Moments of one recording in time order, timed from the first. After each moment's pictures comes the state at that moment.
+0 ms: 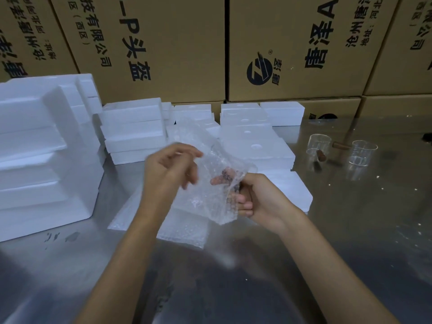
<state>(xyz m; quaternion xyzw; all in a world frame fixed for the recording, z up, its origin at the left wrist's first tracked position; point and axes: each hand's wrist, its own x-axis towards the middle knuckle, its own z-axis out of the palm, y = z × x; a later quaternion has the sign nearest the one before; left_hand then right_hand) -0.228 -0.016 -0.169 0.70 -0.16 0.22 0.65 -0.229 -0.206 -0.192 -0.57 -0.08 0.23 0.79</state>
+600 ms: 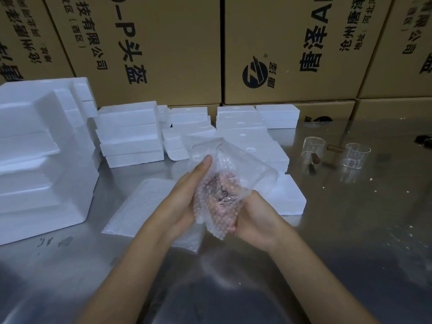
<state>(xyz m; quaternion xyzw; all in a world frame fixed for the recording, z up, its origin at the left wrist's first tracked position) -0.230 -0.047 -0.182 0.54 -0.12 -0.16 0.82 -0.247 -0.193 -0.203 -0.49 -0.13 0.24 0.83</state>
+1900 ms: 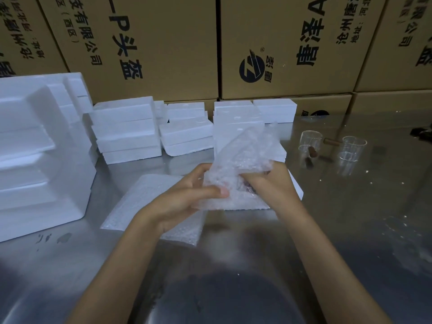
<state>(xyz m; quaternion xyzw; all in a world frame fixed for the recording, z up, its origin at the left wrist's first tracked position) -0.225 -0.034 -0.189 0.68 -0.16 -0.19 0.69 -0.234 -0.228 -0.189 -0.75 0.00 -0.12 0.65</state>
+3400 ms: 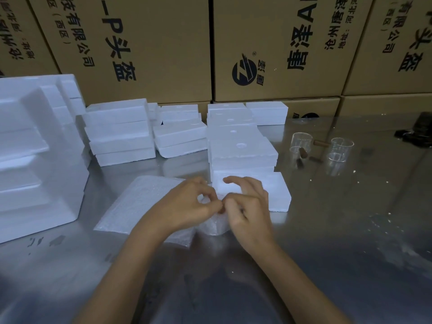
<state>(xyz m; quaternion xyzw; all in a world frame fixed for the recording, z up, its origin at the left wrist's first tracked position) -0.235 -0.044 -0.190 0.93 -0.20 -0.01 0.31 -0.260 -0.200 -0.244 -0.86 -0.10 -0.29 0.42</state>
